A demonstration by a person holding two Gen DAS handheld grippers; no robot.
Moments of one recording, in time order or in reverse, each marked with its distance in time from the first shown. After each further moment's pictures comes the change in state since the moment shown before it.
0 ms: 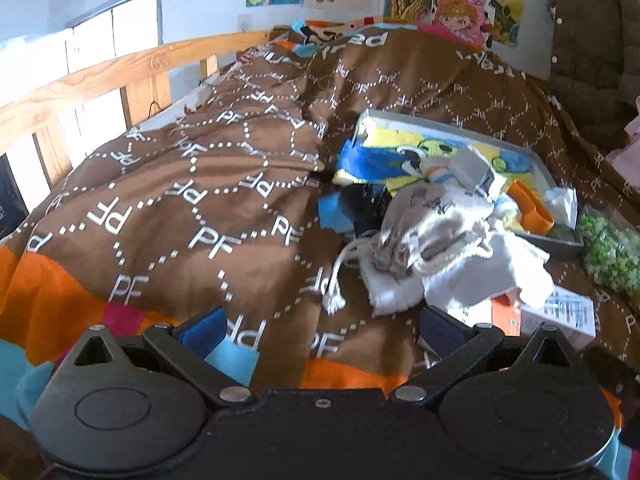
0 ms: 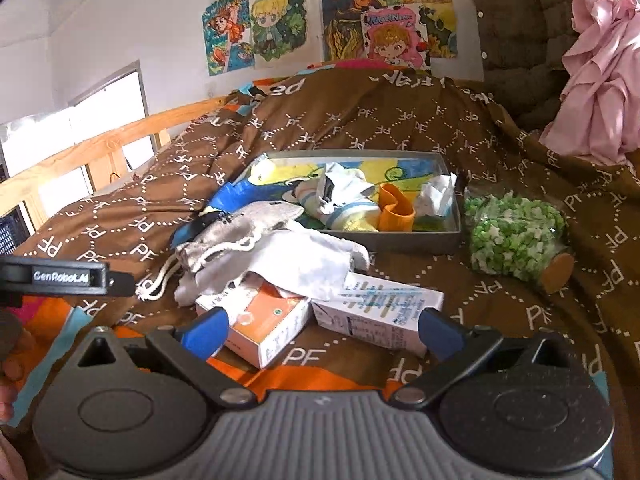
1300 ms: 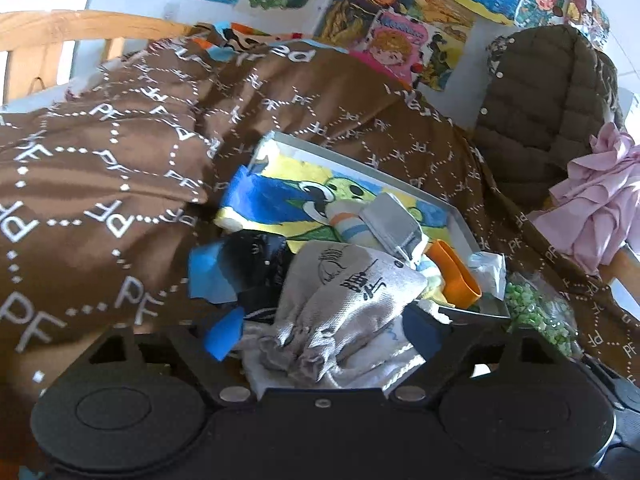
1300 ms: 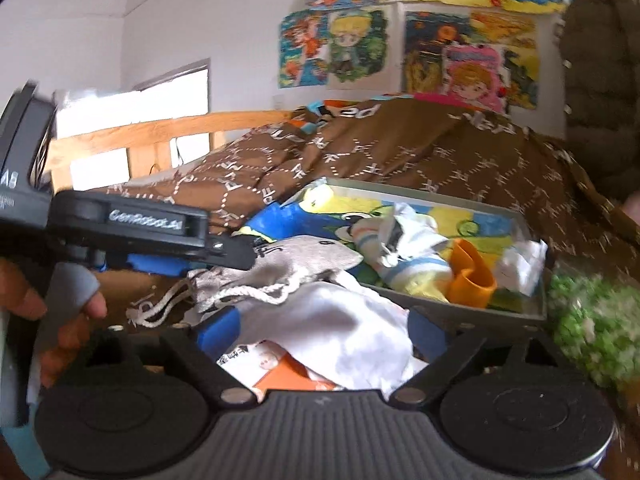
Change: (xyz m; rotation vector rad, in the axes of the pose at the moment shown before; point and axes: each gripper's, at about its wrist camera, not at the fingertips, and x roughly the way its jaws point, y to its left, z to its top) left arm 0.102 -0.003 0.035 -0.103 -0.069 -0.406; right arm 0.082 0.020 0.020 -0.215 -0.098 0.139
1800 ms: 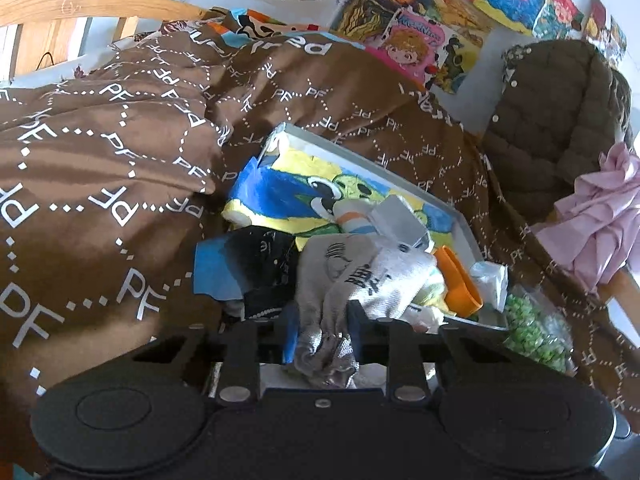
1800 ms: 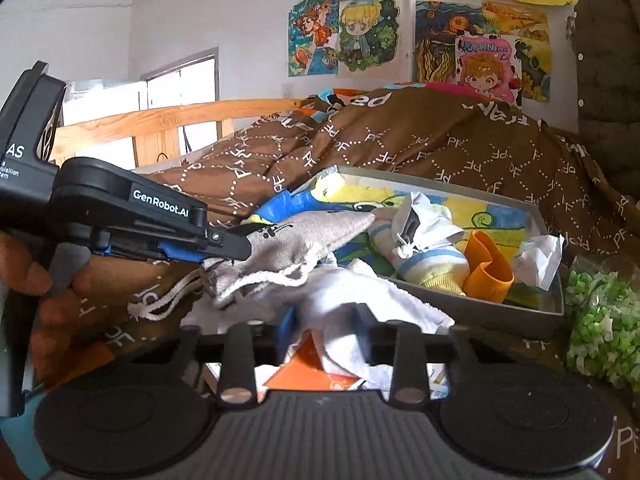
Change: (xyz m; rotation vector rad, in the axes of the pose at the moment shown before) left arm 0.001 0.009 0.006 -0.082 0.013 -0.003; right arm 0.007 0.003 -0.003 0.010 0.025 0.028
